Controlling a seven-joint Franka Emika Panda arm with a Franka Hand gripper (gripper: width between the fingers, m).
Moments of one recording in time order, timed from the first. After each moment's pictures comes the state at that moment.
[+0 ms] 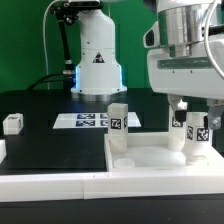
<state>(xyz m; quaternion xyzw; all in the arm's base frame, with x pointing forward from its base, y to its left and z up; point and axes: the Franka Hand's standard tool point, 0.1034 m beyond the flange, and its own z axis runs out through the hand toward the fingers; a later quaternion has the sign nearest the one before) 0.613 0.117 0.085 -0.81 0.58 -0.03 0.07</state>
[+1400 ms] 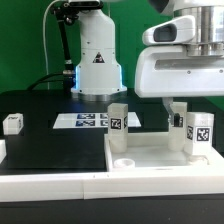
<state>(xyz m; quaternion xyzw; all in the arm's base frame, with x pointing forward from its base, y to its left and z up) 0.609 0.127 0.083 -1.00 0.01 -0.06 0.00</state>
